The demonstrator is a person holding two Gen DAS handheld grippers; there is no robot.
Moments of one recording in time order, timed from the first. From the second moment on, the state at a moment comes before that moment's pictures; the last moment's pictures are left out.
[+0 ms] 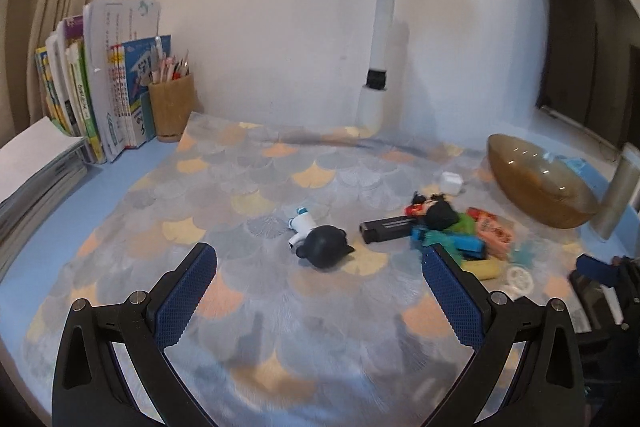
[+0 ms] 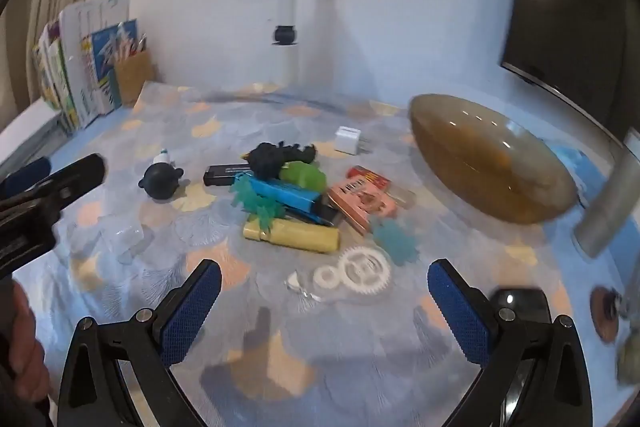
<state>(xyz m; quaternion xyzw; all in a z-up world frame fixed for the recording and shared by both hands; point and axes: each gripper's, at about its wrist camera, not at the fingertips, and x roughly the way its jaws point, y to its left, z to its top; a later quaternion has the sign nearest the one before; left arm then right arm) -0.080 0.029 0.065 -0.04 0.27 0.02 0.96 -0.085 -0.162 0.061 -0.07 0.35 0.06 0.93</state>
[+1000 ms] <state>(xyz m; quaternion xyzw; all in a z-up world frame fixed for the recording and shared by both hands) -0.059 0.029 0.044 -0.04 0.31 0.03 0.95 -0.071 -0.173 0.046 -0.04 0.35 0.07 0.93</state>
